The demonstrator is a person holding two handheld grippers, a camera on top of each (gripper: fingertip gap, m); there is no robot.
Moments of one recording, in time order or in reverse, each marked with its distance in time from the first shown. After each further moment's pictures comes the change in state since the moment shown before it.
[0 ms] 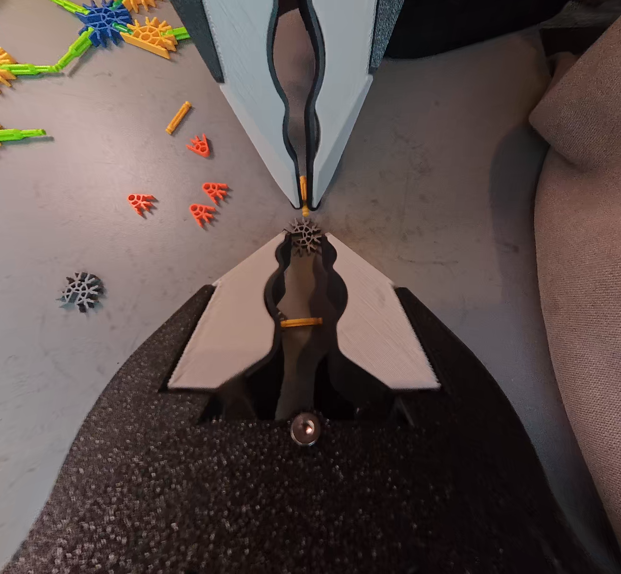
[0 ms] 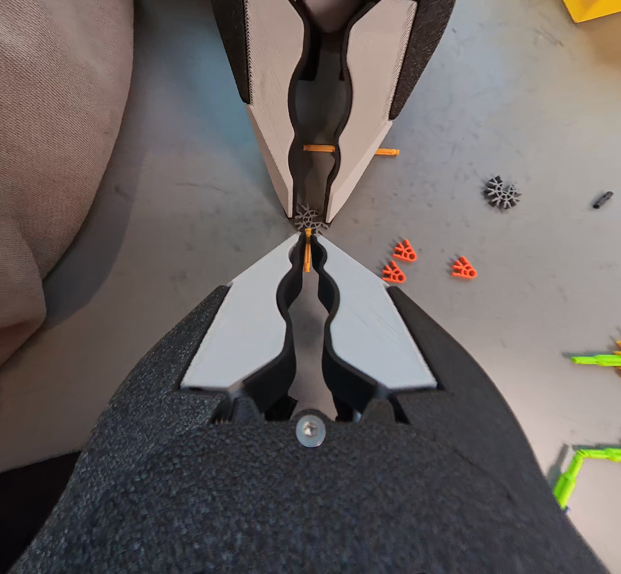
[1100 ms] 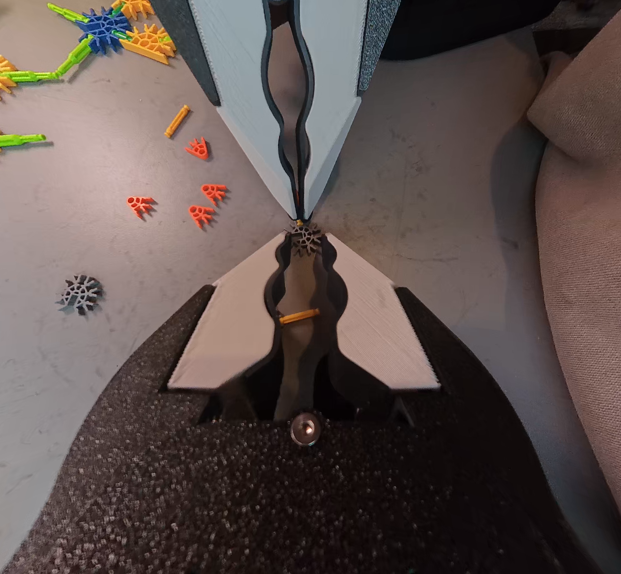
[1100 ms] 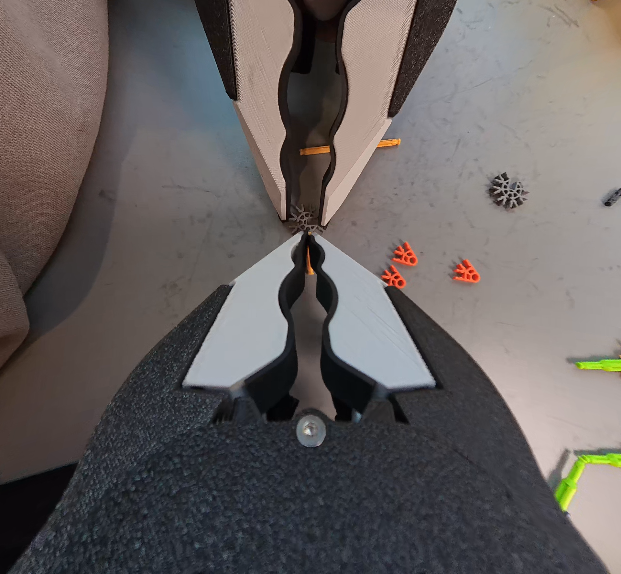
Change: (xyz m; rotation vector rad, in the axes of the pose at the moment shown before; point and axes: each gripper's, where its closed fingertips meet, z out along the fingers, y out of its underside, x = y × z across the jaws) left arm 0.001 0.000 0.000 0.020 0.008 0.013; right arm 0.002 0.001 0.008 -0.049 0.005 0.013
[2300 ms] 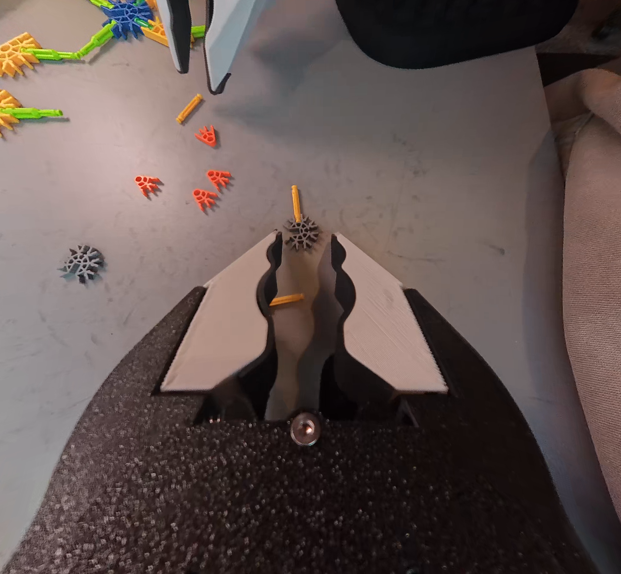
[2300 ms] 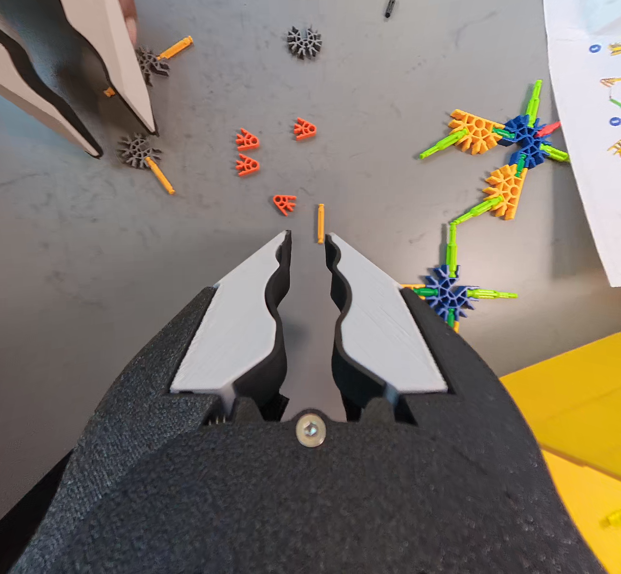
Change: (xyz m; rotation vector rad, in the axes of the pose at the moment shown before) left arm 0.002 0.001 -0.009 0.011 -0.047 -0.068; right arm 0.061 0.060 -0.063 -0.094 0.383 0.371
